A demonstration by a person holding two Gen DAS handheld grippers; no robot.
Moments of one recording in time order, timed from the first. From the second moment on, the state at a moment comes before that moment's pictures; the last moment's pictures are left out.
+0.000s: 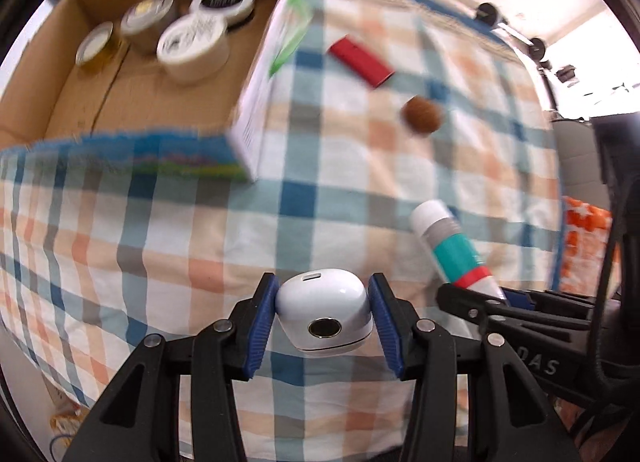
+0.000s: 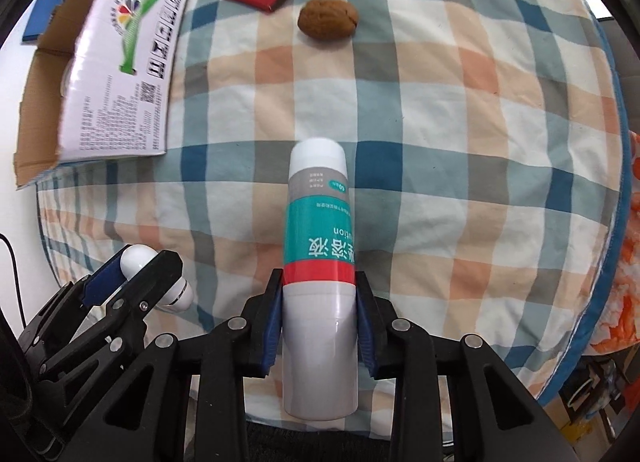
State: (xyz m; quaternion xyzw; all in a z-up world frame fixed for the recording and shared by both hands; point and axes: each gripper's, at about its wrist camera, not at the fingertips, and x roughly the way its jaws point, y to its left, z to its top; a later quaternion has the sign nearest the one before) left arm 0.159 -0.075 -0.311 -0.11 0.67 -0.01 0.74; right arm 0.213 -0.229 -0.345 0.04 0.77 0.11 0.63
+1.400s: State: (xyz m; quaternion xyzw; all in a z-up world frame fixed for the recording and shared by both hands) left arm 0.297 0.246 -0.331 -0.03 0.70 -0.02 0.72; right arm 0.296 0.105 -0.326 0.11 0.71 0.14 0.68
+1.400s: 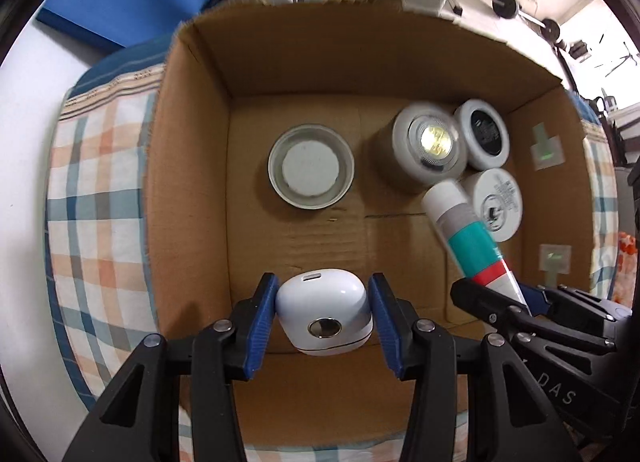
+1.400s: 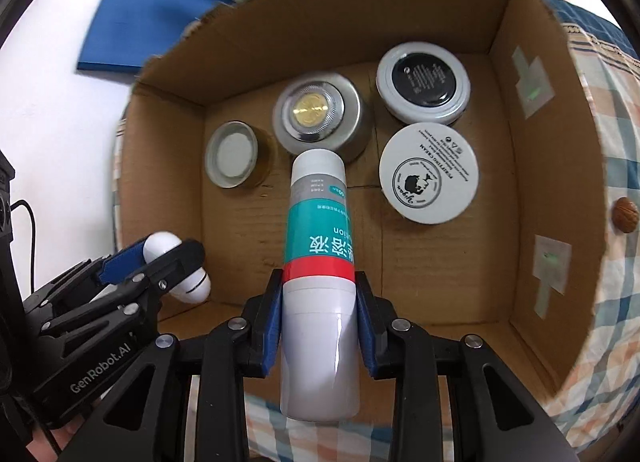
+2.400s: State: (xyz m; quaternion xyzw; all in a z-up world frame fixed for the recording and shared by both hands) left arm 0.291 0.284 -0.398 -0.04 0.73 -0.01 0.68; right arm 0.298 0.178 -0.427 0.02 0.74 0.04 0.67
